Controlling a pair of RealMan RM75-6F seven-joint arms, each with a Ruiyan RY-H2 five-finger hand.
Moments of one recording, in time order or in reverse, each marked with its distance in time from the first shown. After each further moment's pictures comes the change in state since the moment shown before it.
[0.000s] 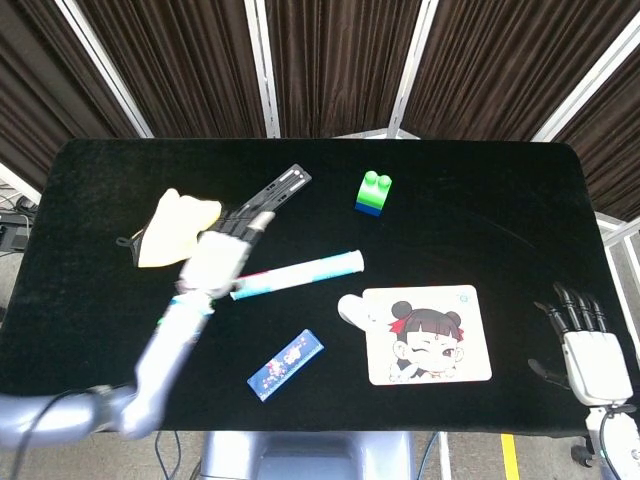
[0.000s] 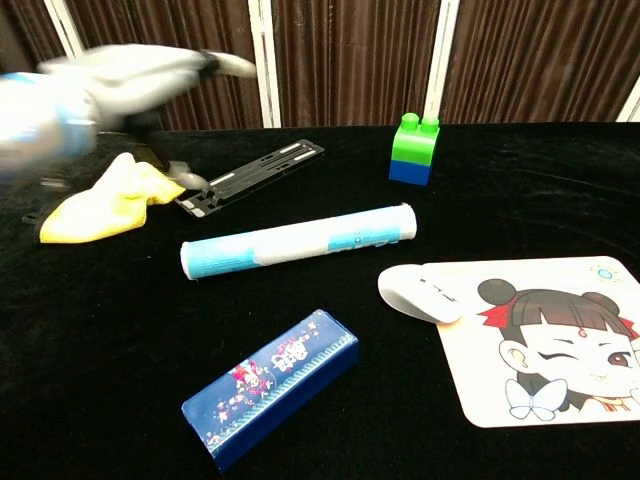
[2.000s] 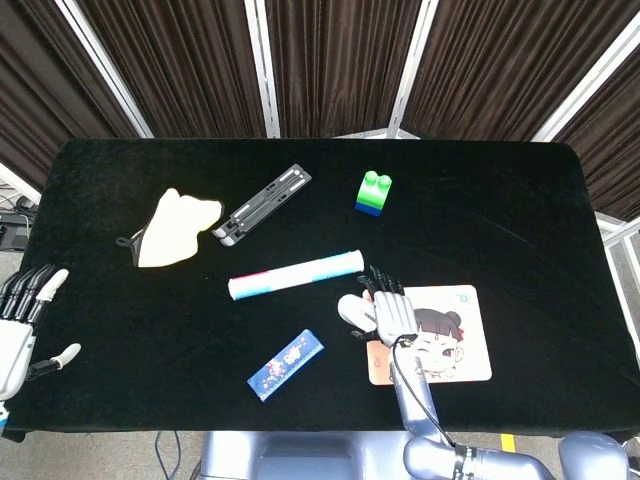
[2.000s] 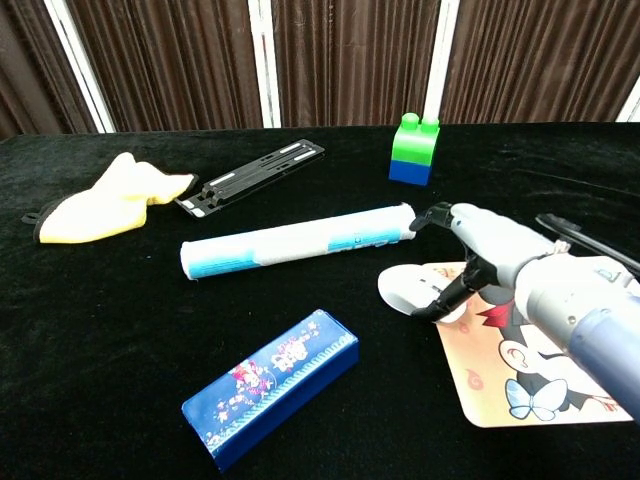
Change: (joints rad) left arm 0.637 0.328 0.225 0.147 0.583 0.426 -0.660; right arm 0.465 -0.754 0.231 0.066 0.647 -0.250 -0.461
